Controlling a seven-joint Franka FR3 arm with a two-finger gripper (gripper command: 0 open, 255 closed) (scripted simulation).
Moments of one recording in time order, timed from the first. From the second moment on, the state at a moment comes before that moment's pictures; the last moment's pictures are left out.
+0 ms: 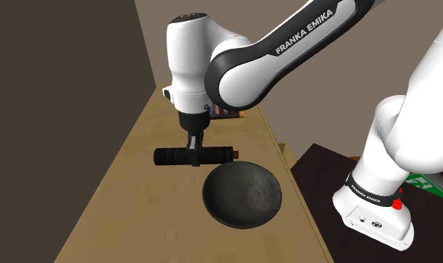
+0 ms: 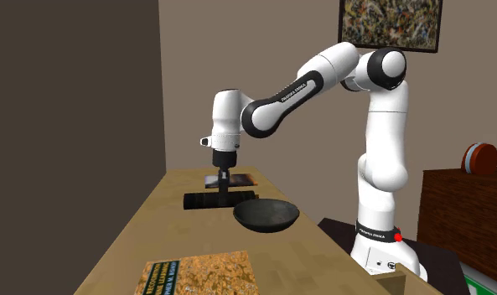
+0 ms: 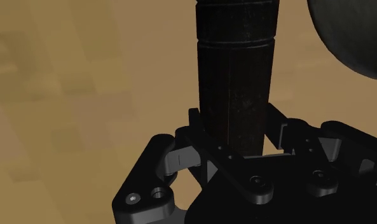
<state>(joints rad) 0.36 -0.06 0.39 -2.22 -0.01 2.23 0.00</state>
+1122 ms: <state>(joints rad) 0.36 -0.14 0.38 -2.07 0.02 2.01 -0.03</state>
